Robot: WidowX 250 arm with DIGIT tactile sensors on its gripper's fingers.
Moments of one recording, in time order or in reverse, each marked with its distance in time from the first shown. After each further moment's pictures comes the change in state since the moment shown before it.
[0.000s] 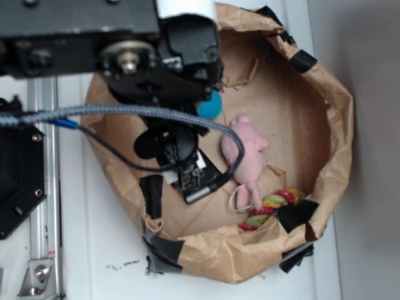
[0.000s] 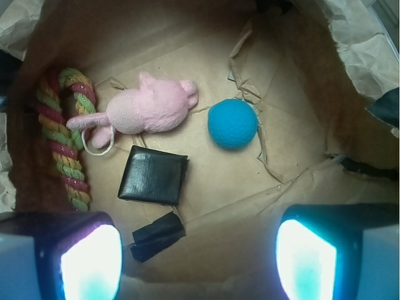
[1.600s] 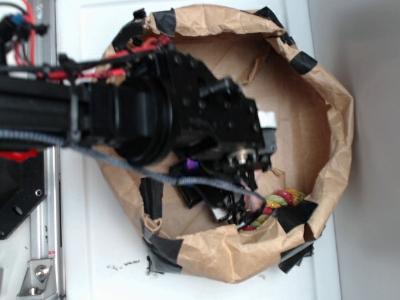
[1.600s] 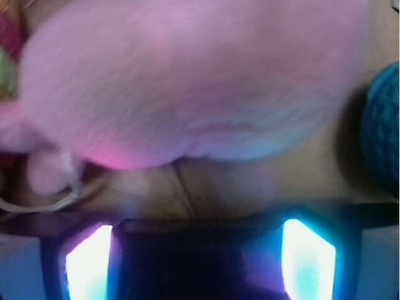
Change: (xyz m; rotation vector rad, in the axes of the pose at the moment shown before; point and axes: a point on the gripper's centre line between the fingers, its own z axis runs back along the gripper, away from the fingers) arm -0.003 -0.066 -0.133 -0.030 0.159 -0.091
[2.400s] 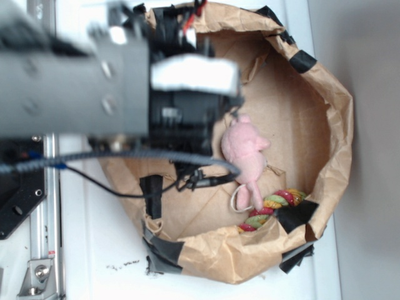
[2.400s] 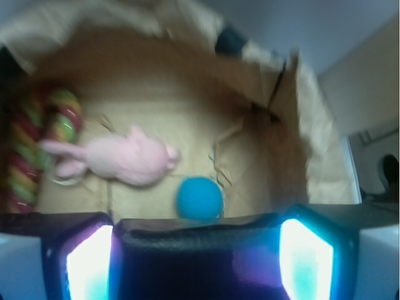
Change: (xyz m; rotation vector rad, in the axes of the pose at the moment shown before) arm 0.003 0.054 0.157 0.236 -0.373 -0.290
